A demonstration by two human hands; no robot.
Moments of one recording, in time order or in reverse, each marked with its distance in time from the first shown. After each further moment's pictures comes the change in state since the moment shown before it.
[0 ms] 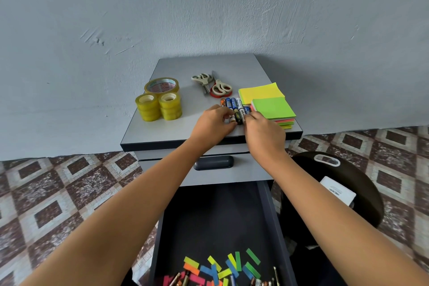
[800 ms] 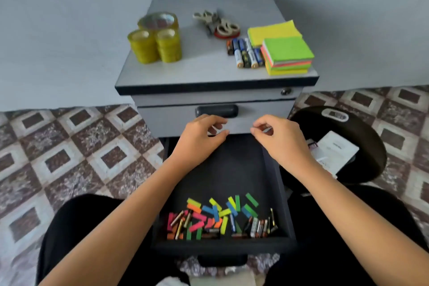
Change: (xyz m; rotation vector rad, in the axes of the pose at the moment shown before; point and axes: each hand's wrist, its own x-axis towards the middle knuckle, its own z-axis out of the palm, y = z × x) left_hand -0.139 -0.030 0.020 -0.208 -0.093 -0.146; right_hand -0.105 0.019 0.022 0.611 -0.224 0.156
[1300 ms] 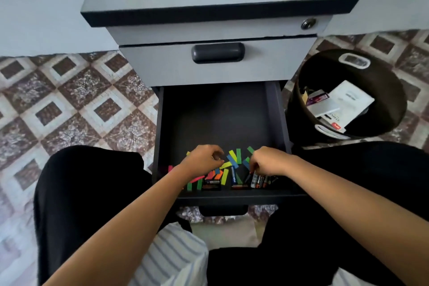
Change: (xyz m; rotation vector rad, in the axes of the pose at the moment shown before) left_hand -0.083 -0.095 0.089 0.112 -0.669 -0.408; right_hand -0.053 0.097 0.110 -0.434 -1.144 -0.042
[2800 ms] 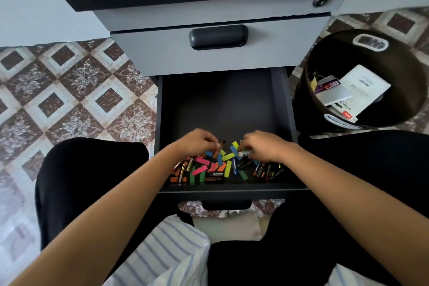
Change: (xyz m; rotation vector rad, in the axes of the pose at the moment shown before) left_hand 0.015 -0.014 -0.025 -0.270 -0.160 -0.109; right_hand 0.025 -0.003 -0.002 -0.043 0.169 -0.129
